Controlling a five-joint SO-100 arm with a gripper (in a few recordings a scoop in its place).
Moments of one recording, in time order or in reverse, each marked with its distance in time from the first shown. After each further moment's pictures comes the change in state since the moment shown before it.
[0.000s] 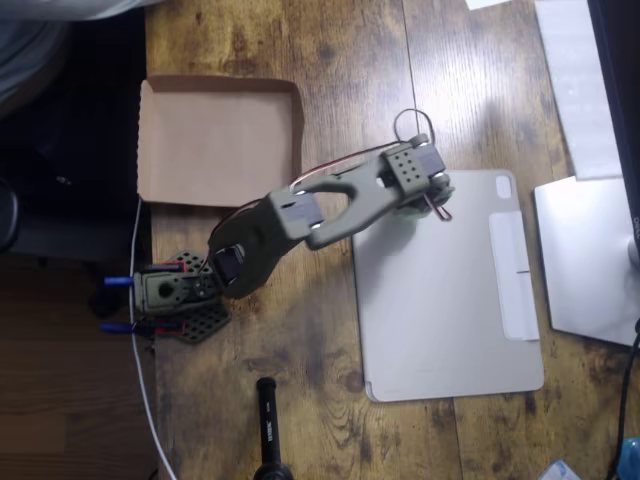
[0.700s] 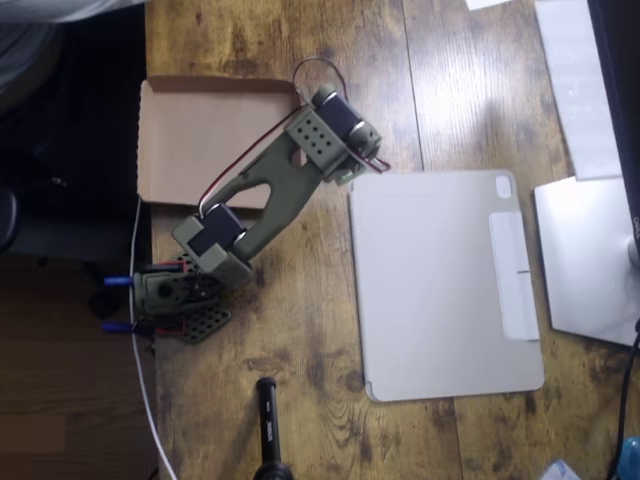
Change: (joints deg) arm -16.3 31.0 15.6 16.5 -0.8
